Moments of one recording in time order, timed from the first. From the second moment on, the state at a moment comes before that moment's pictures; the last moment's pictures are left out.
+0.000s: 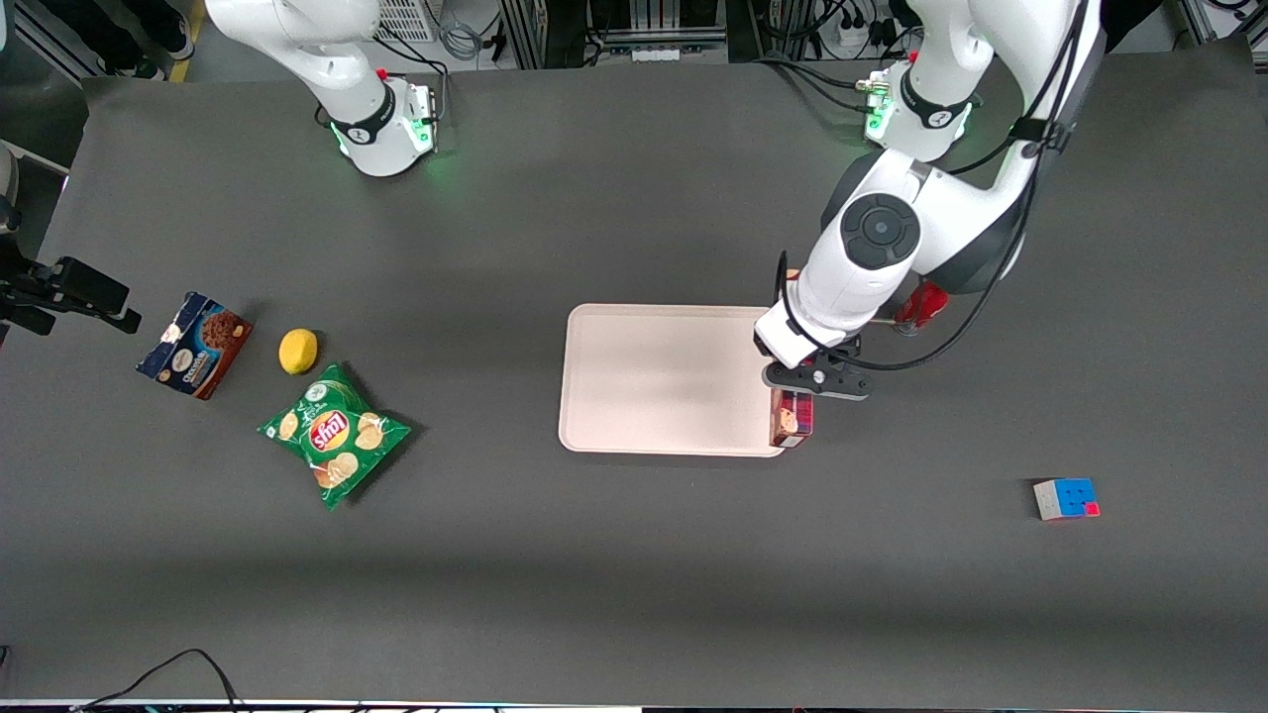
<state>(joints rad) -0.18 0.29 -0.37 -1.90 0.07 2.20 -0.45</state>
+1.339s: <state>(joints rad) -0.19 0.54 -0.41 -1.94 0.27 2.42 -0.73</state>
